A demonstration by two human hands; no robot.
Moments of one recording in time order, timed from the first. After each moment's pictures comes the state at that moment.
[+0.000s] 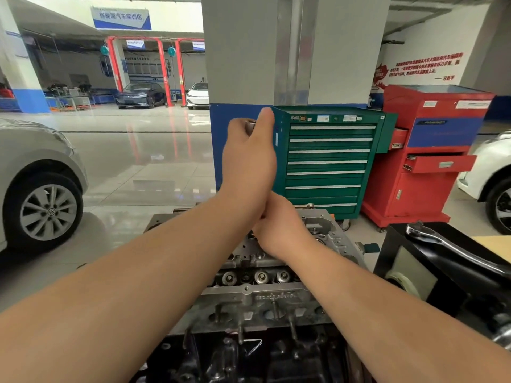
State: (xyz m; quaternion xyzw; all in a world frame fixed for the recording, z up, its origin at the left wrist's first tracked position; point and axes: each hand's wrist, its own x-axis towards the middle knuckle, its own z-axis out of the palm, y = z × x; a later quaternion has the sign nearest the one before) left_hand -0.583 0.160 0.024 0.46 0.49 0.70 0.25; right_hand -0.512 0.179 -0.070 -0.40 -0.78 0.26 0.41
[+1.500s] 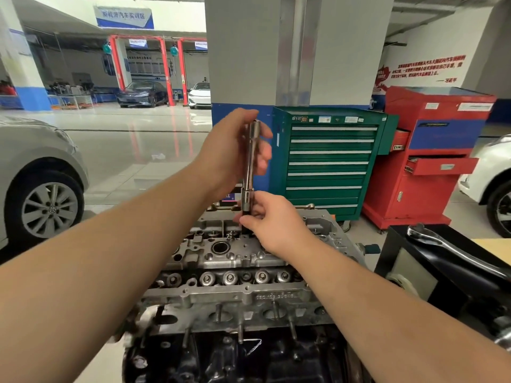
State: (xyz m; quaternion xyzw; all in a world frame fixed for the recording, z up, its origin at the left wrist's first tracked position) left_hand -0.636 0.170 0.038 0.55 0.38 0.58 0.47; right_hand -0.516 0.192 -0.074 -0.41 -0.76 0.31 0.39
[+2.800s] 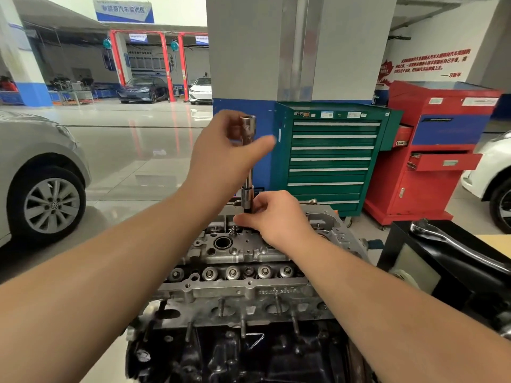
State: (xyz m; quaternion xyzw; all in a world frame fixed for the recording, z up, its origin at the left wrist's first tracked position) left_hand -0.635 0.149 0.014 0.59 0.48 0.63 0.16; right_hand -0.519 0.192 -0.073 -0.51 -0.74 0.25 0.38
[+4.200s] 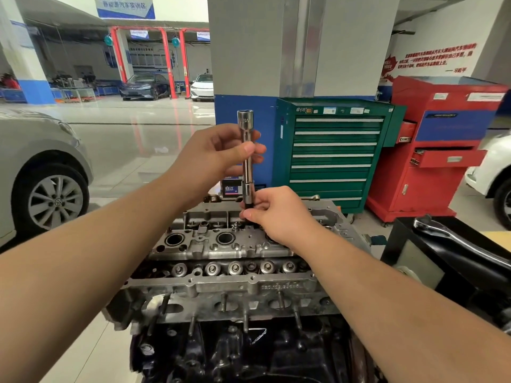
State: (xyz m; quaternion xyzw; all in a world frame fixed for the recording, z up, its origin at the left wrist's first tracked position) left_hand -0.680 0.161 0.002 0.66 0.39 0.55 0.33; right_hand -0.515 0.194 -0.073 -0.46 -0.75 0.31 0.36
